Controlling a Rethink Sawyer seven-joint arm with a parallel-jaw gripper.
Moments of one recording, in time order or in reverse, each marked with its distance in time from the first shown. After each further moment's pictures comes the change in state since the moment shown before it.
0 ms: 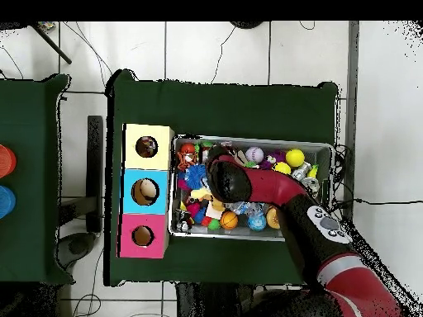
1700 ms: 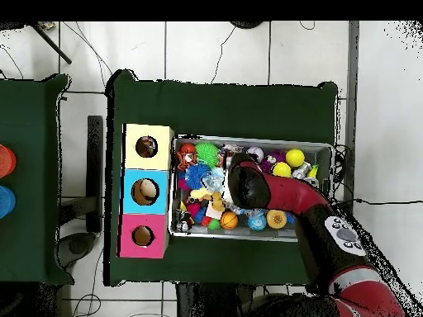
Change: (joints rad) arm -0.001 -0.011 -0.129 -0.023 -0.015 0.000 0.000
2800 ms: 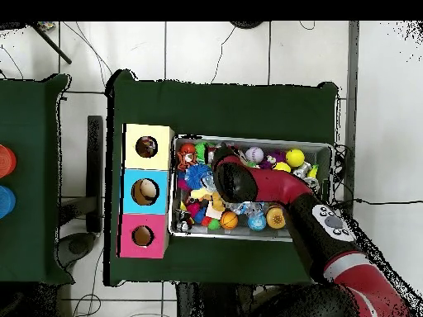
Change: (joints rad) arm -0.038 0.052 0.153 -0.014 -0.079 0.000 0.000
